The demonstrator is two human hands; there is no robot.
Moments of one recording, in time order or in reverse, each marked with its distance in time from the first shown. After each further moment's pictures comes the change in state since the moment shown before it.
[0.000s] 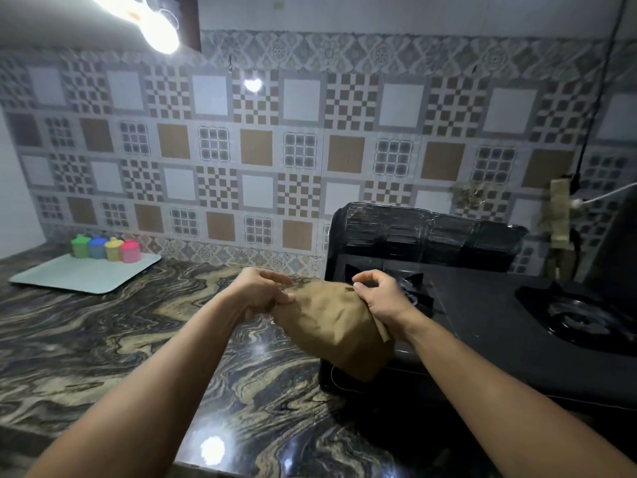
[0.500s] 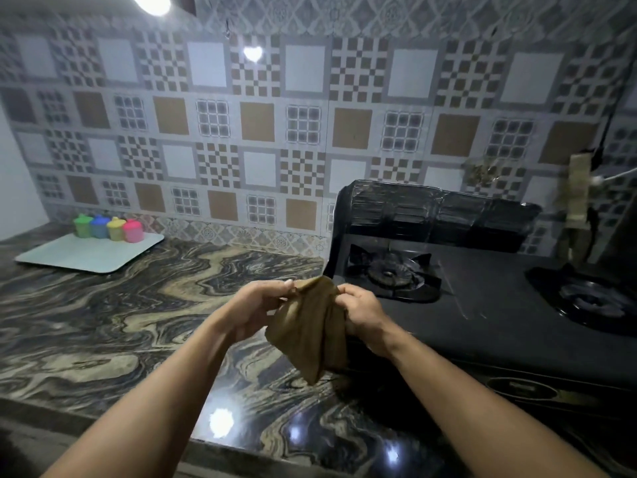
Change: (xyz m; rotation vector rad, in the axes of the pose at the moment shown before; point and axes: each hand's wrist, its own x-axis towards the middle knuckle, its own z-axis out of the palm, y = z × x) left_hand 0.005 -0.064 0.006 -0.347 -0.331 0.014; right_hand -0.024 0.029 0.052 0.202 -0.169 0.150
